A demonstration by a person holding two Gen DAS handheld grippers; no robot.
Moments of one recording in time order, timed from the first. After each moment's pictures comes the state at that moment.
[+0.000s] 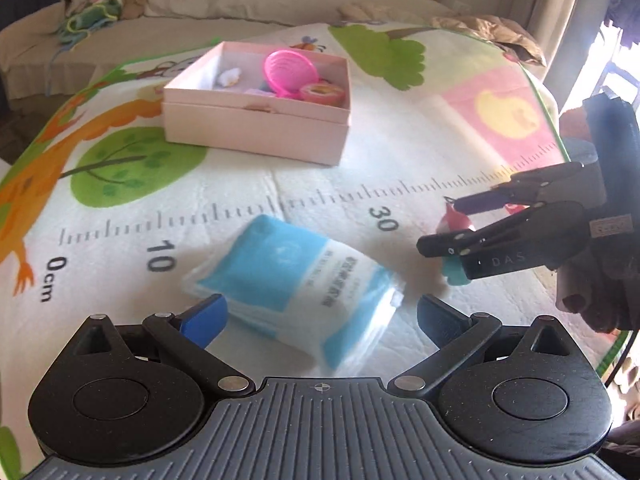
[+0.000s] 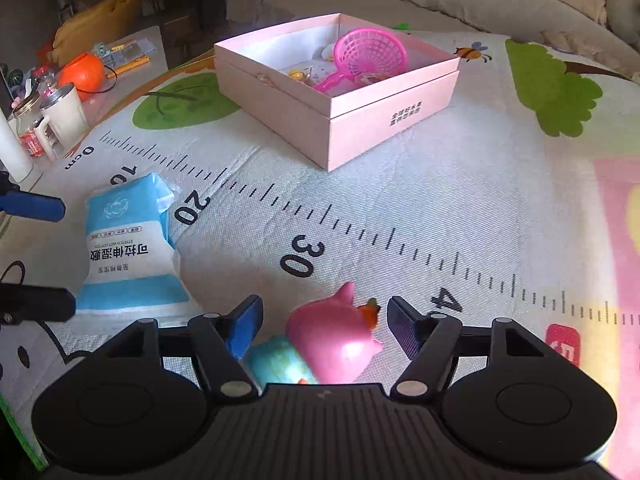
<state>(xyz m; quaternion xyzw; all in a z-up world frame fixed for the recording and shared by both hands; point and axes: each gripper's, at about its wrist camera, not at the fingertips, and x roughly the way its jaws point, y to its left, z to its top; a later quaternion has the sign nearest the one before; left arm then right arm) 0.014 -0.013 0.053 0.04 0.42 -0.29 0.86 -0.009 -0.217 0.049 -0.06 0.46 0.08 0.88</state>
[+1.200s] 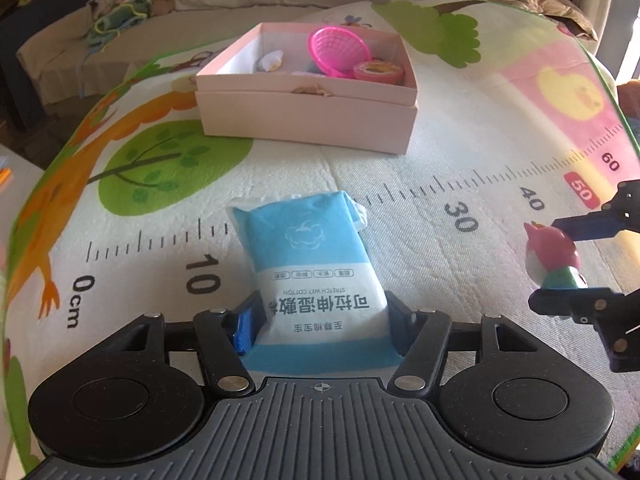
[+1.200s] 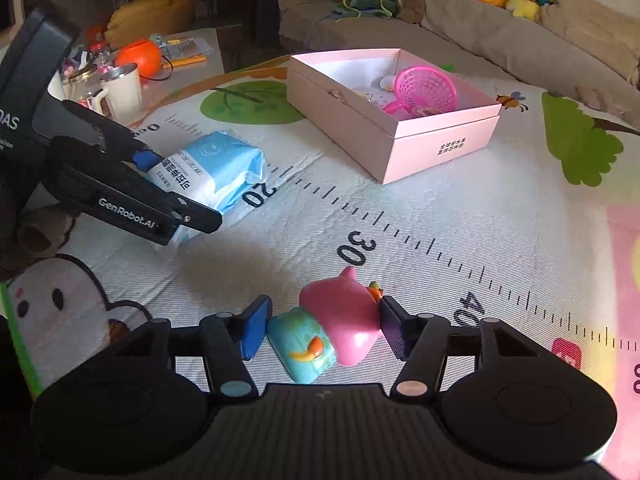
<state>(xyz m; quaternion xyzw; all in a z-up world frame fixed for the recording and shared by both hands) 0.047 -0.015 0.038 0.09 0.44 -0.22 0.87 -0.052 -0.197 0.065 -0.10 0.42 0.16 0.89</state>
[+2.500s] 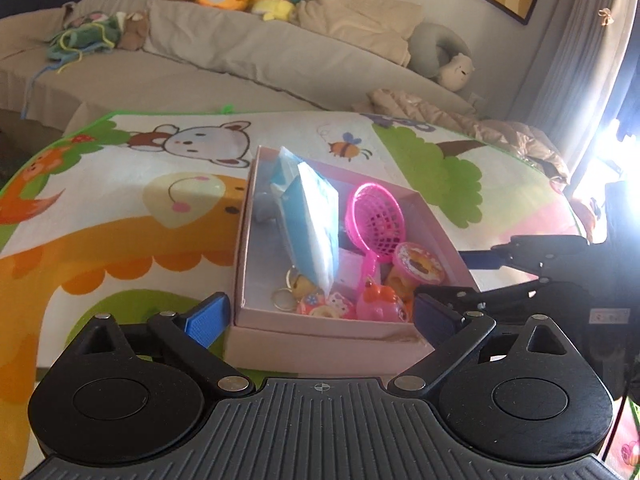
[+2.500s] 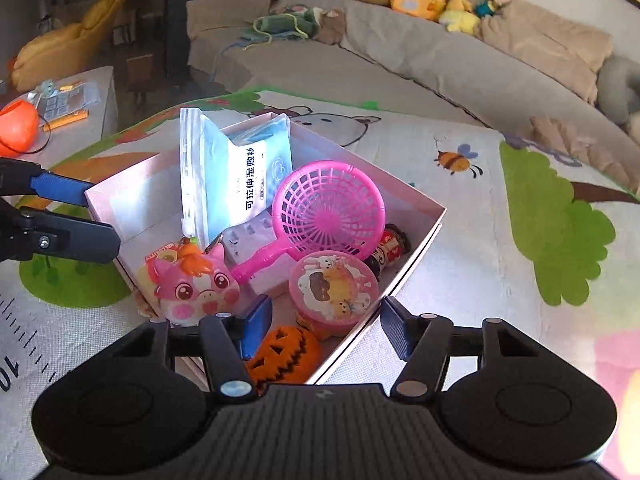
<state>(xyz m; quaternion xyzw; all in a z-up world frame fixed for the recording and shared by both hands) 0.222 0.033 0.047 -0.07 0.35 -0.33 0.87 0.164 -0.197 0.055 -0.11 0.38 0.04 0.92</state>
